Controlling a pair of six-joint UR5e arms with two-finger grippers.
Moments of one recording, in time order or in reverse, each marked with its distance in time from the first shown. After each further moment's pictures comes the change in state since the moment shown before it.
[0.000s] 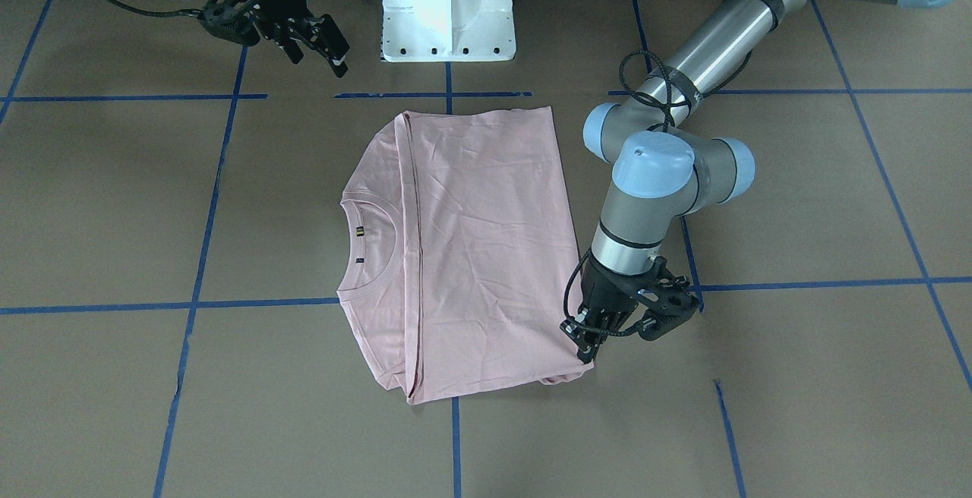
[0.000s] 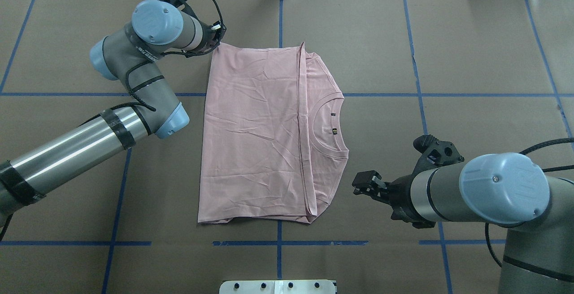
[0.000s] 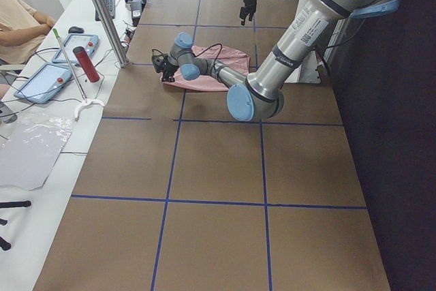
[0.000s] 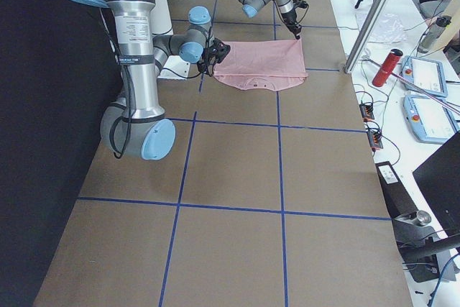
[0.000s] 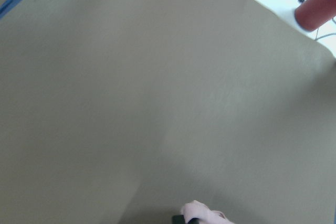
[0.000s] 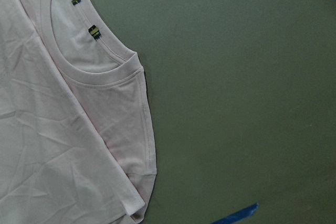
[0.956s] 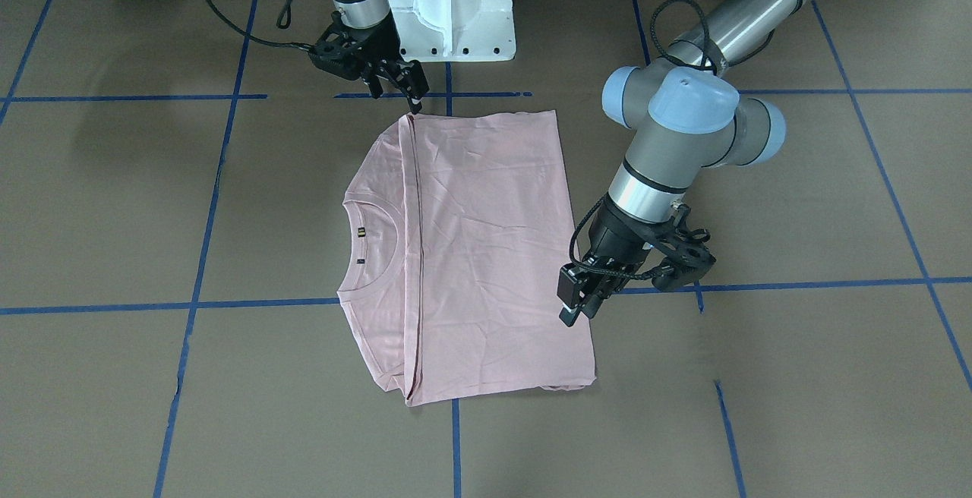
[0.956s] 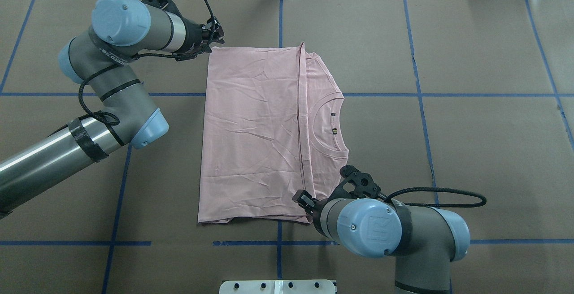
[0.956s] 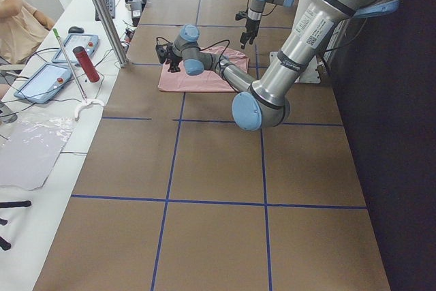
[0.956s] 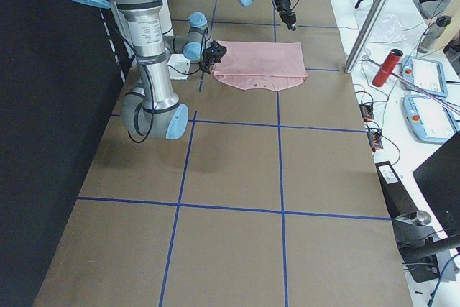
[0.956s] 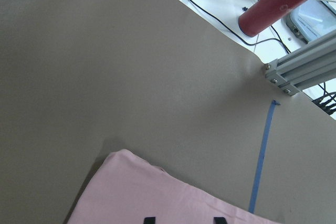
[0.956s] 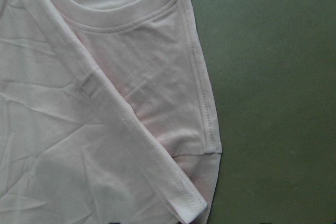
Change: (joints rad) left arm -0.010 0.134 -0.271 0.004 -0.093 -0.014; right arm -0.169 0.277 -0.334 0.007 -0.235 0.172
